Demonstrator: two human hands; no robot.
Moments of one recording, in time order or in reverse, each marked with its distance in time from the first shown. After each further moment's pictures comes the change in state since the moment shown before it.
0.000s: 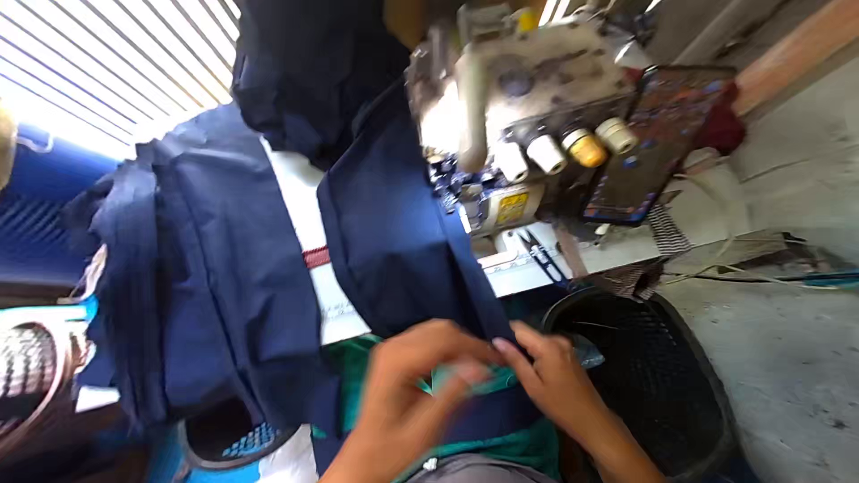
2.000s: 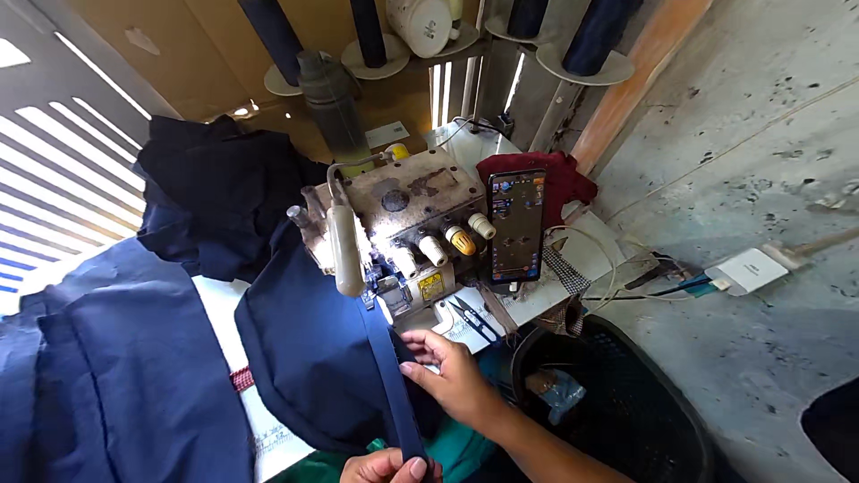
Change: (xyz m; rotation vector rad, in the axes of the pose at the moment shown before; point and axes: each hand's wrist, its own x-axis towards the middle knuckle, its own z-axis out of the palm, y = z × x) left_hand -0.036 -0.059 0.014 -0.417 0.077 -0.587; right_hand 0.086 -0.008 0.023 0.612 0.027 0.009
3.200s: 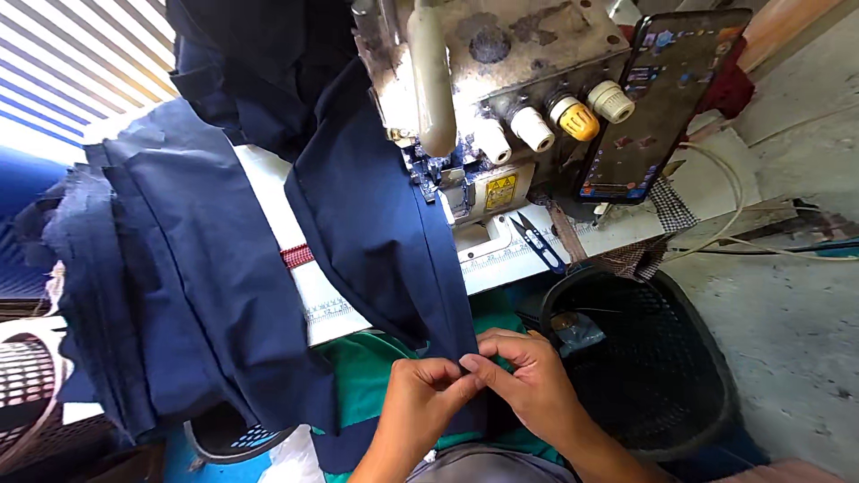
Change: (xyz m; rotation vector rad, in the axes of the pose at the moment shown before) left_hand -0.009 -0.014 0.001 0.550 0.117 0.127; right_hand -0.084 -0.019 0.009 0.032 -0.028 0.010
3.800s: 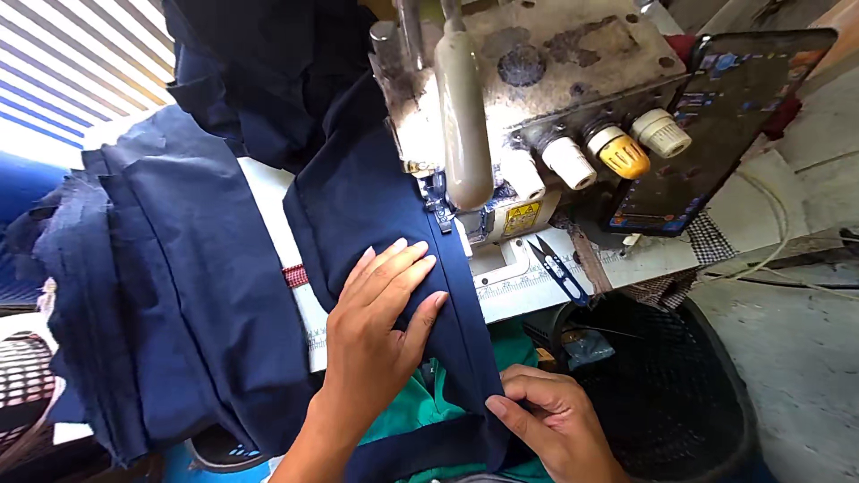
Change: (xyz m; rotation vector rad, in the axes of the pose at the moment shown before) left_hand 0.100 0.045 -0.063 0.736 0.308 0.534; right_hand 0.002 0.008 -0.009 0.064 -0.002 -0.015
